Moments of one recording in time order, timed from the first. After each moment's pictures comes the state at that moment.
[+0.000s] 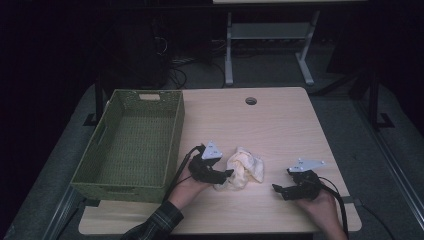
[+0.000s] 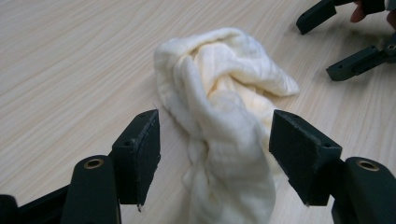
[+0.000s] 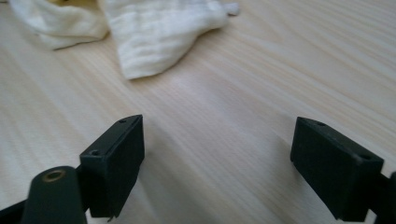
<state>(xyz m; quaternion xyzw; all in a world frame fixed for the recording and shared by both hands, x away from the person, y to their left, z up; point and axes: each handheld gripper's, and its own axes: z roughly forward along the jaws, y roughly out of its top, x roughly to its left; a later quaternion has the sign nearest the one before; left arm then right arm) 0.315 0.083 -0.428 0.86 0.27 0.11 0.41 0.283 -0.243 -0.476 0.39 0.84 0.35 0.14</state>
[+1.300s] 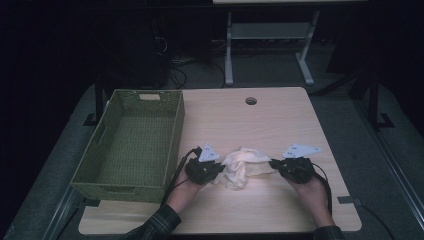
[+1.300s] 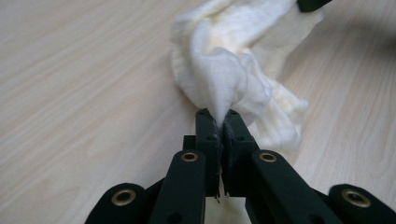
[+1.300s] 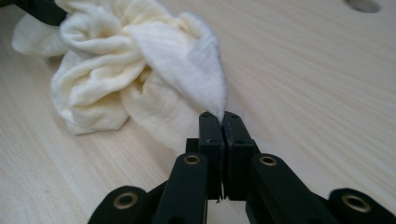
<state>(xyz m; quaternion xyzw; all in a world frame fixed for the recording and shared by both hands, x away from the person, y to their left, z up) 0.312 0.090 -0.429 0.86 0.28 0.12 0.40 0.307 -0.221 -0.437 0.35 0.83 0.39 0.17</state>
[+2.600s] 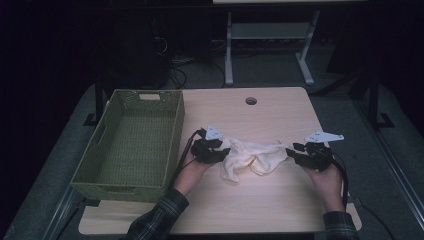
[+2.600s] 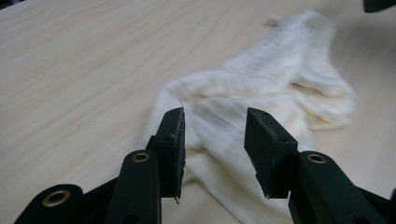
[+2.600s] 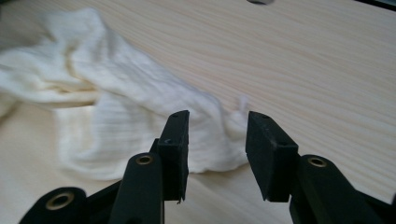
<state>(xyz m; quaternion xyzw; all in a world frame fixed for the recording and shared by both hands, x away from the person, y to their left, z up) 0.356 0.072 -0.419 0.85 0.31 0.14 0.40 0.335 -0.275 -0.430 0.43 0.79 0.39 0.20</state>
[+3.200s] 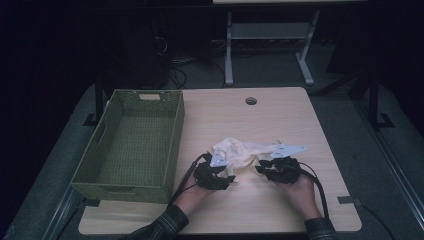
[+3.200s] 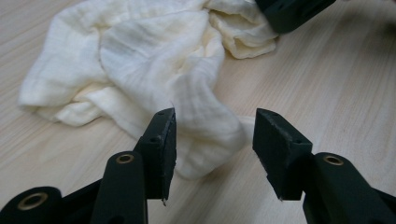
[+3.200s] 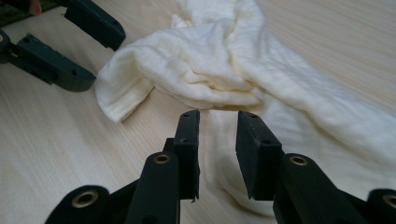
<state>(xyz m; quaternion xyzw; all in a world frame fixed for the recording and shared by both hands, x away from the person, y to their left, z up) 0.305 0.064 -0.448 0.88 0.28 0.11 0.37 0.316 -0.192 -0.450 0.34 0.84 0.40 0.12</state>
